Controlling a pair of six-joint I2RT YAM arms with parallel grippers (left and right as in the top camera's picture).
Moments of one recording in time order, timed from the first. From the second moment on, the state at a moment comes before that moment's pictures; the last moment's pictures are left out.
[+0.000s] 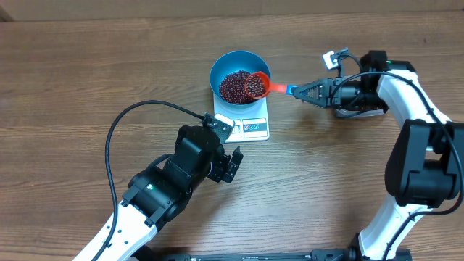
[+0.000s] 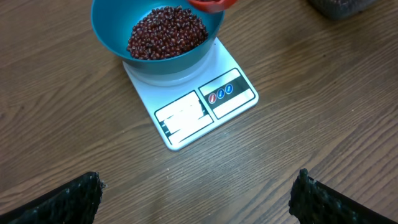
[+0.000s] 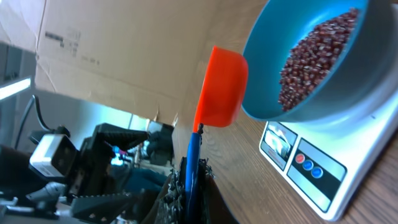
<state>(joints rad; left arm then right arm) -0.67 1.07 0.88 -0.58 -0.15 -0.12 -0.09 2.02 1.48 -1.09 -1.42 -0.50</state>
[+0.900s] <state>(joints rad) -0.67 1.07 0.88 -0.58 -0.15 -0.12 -0.04 2.02 1.48 -0.67 -1.43 -0.20</state>
